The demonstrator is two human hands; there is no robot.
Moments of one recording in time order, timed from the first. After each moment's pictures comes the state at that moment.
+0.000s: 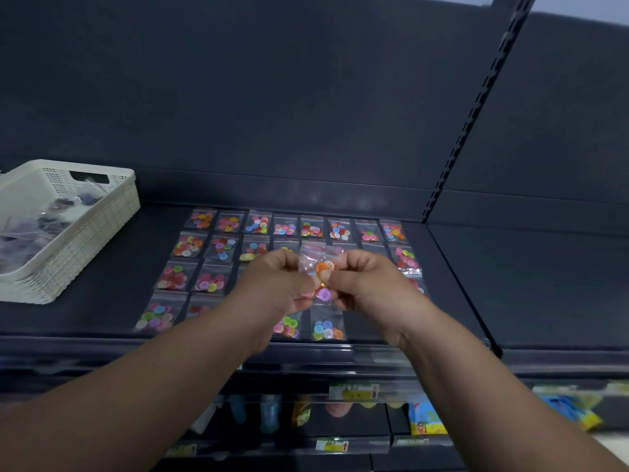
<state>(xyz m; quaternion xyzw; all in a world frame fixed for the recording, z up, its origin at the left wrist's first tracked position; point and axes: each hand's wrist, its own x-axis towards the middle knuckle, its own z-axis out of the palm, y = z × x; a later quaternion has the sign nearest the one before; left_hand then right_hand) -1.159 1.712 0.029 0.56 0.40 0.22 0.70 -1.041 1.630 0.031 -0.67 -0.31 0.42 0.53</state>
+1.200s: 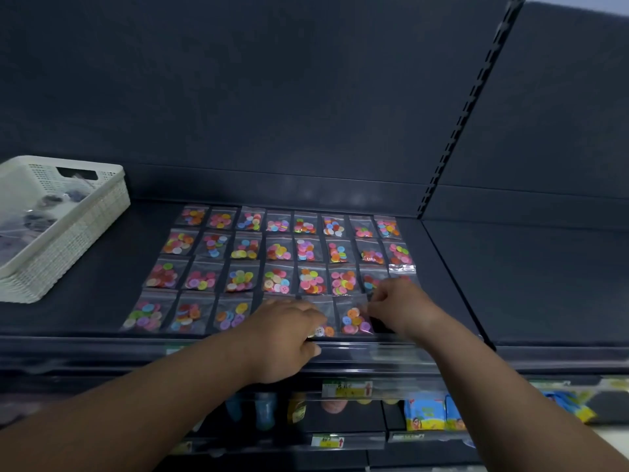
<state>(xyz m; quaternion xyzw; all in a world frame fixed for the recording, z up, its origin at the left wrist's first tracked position) -1.159 1.708 -0.021 0.97 0.15 -0.08 0.17 -0.983 1.607 -0.004 -0.89 -0.35 0.25 0.14</state>
